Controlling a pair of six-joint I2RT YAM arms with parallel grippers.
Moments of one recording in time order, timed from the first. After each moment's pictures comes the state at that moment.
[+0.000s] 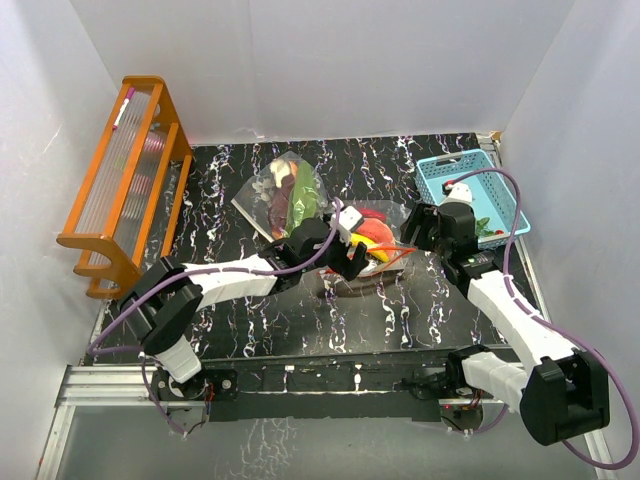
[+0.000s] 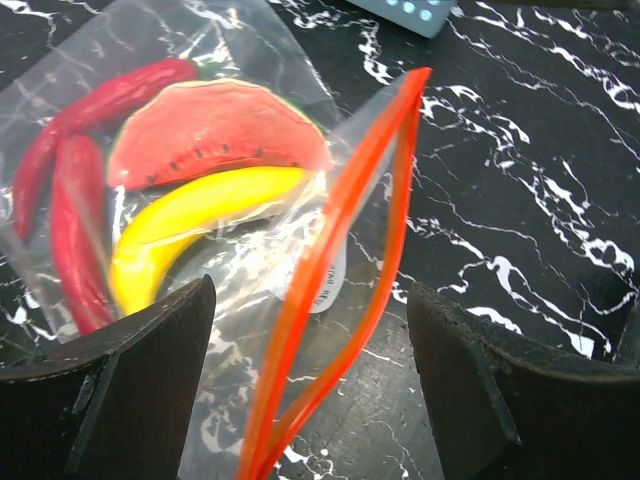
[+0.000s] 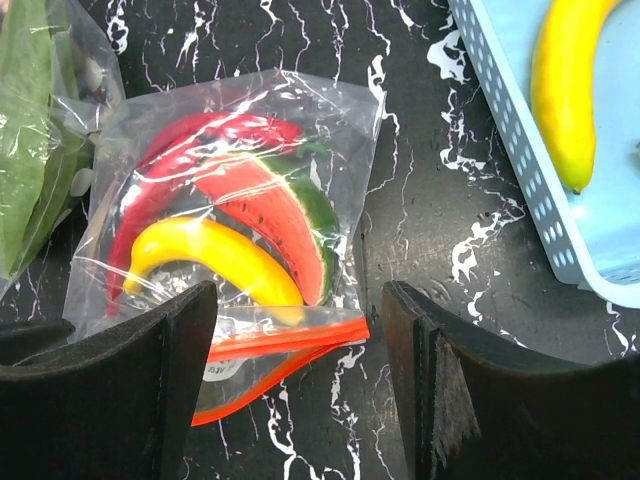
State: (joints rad) left arm -0.87 1.65 0.92 0.34 0.09 -0.12; right arm 0.24 1.04 0.70 -0.16 0.10 0.40
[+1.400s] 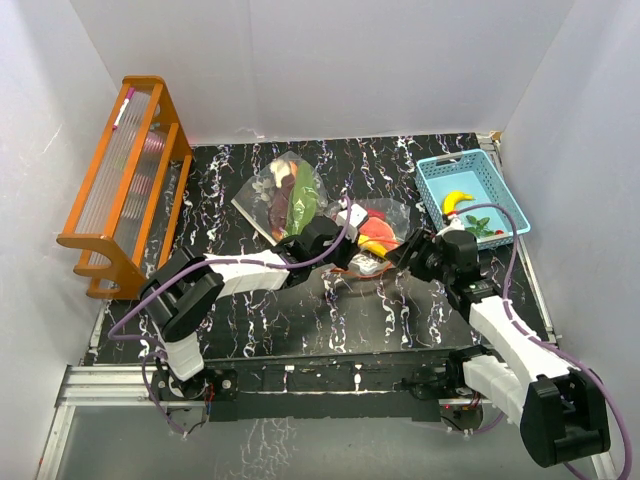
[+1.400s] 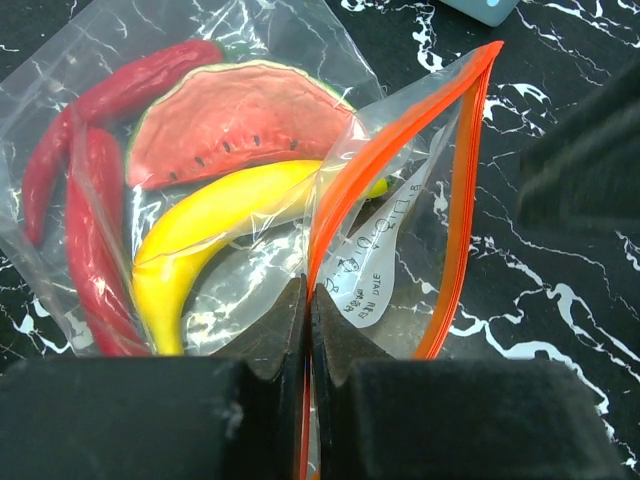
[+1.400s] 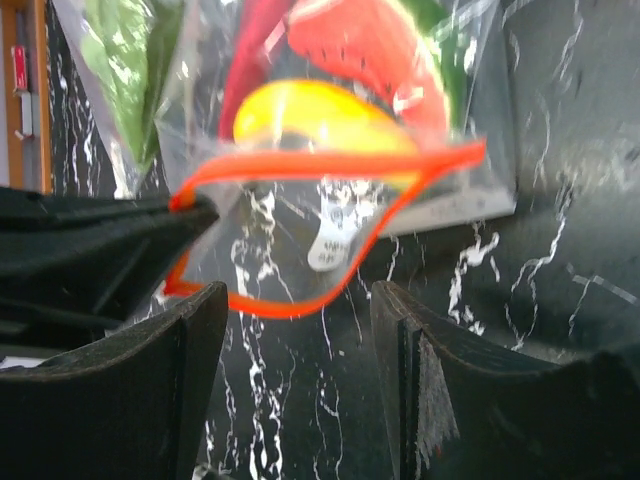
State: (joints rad) left arm -0.89 1.76 0.98 0.35 0.03 -0.09; right arm 0.20 0.92 0.48 -0.07 -0.24 0.67
